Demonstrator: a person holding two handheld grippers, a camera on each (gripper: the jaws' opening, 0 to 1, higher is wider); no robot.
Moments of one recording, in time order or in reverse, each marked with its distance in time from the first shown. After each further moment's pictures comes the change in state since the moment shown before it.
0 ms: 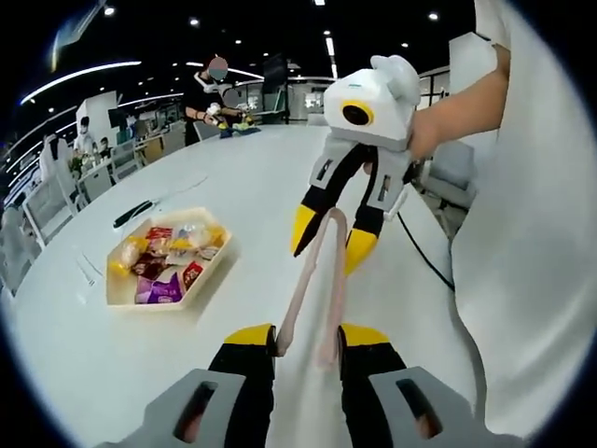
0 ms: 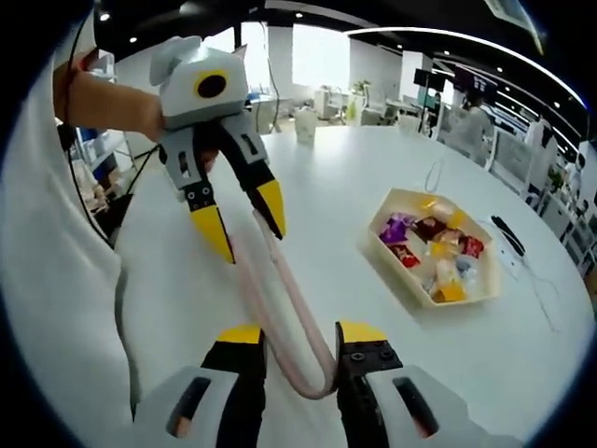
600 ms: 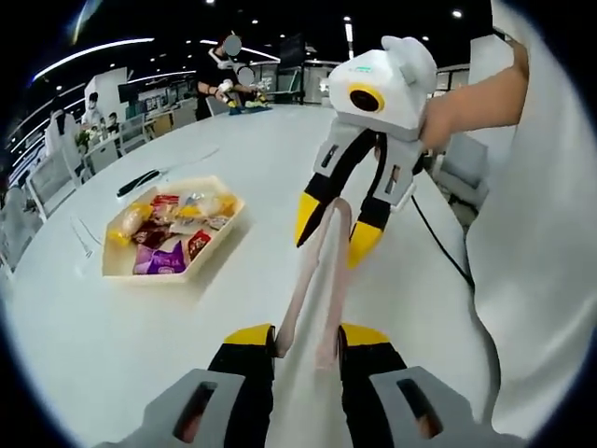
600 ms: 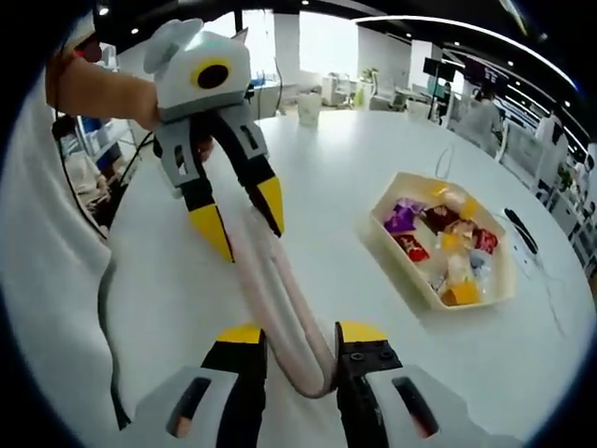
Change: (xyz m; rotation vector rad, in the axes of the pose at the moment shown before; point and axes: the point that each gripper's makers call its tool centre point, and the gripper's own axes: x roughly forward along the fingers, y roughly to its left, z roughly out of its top) left arm 0.014 0.018 -0.022 -0.070 0.078 0.019; right arm 0.022 -0.013 -0.010 0.006 0.068 0.036
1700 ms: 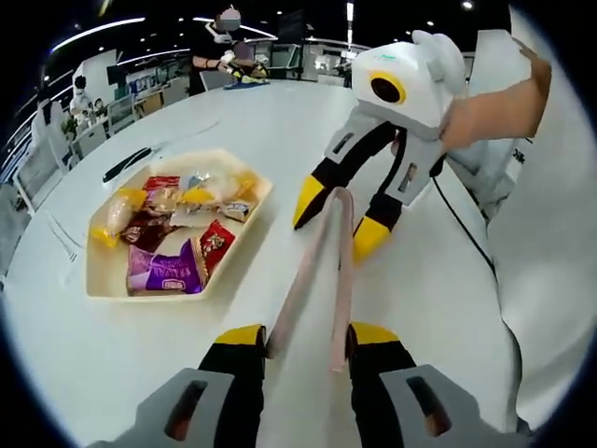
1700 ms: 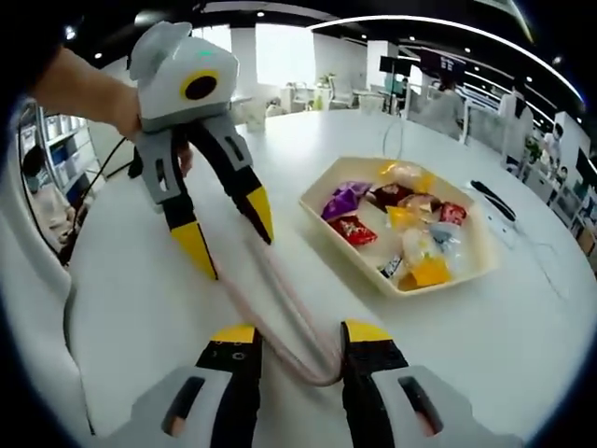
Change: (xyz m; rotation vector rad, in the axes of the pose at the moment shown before) left arm 0.034 0.042 0.000 0.015 0.100 -0.030; right arm 0.019 -0.052 -0.013 0.124 -0.072 -0.134
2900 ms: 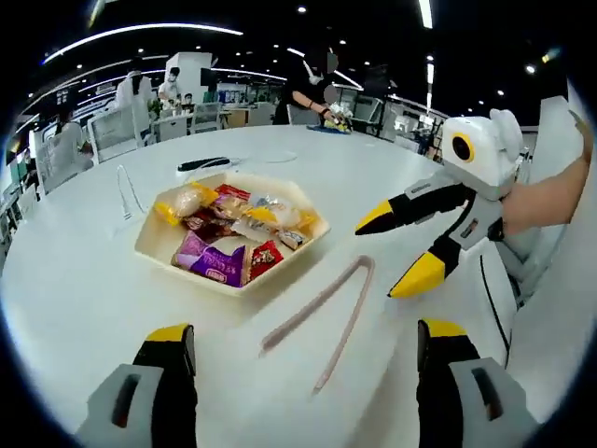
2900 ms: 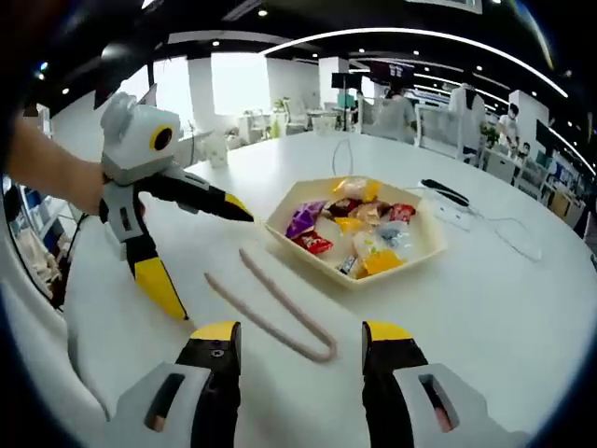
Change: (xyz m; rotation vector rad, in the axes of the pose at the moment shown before) left arm -0.021 0.012 0.019 -0.311 -0.251 0.259; right arm -0.040 -0.011 0.010 0.162 -0.113 -0.138
